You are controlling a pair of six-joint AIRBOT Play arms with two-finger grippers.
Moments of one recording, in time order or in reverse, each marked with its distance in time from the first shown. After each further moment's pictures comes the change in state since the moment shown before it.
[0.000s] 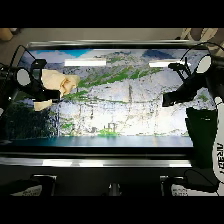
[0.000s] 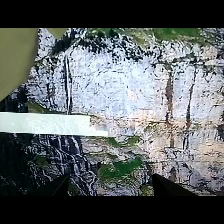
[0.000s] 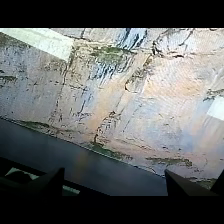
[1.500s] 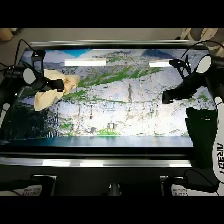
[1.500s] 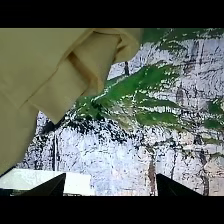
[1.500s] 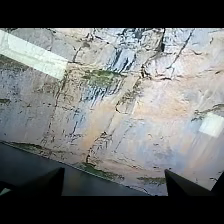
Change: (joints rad) left arm 0.026 -0.110 0.064 -0.001 0.286 -0.048; right arm 0.000 0.000 0.000 0.000 -0.088 0.000
